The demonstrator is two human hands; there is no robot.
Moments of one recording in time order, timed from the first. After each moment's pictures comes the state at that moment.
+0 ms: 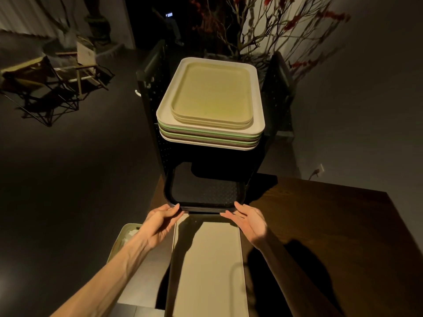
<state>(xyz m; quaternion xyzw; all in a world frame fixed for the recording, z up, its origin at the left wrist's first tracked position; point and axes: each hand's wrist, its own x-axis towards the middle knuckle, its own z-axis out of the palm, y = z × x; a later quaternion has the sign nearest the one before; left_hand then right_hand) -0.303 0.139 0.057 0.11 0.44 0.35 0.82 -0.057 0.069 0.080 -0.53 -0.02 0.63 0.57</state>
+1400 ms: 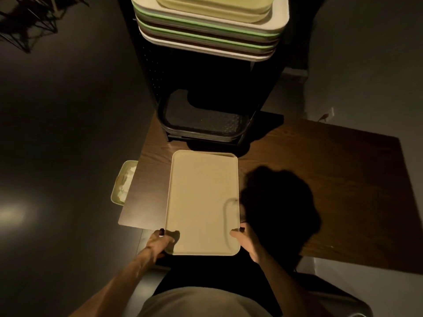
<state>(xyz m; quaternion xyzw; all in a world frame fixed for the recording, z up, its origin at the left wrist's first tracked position) -0.334 -0.049 -0.088 0.24 0.74 0.02 0.62 -0.056 -0.116 -0.143 -0.80 -0.15 0.55 0.17</state>
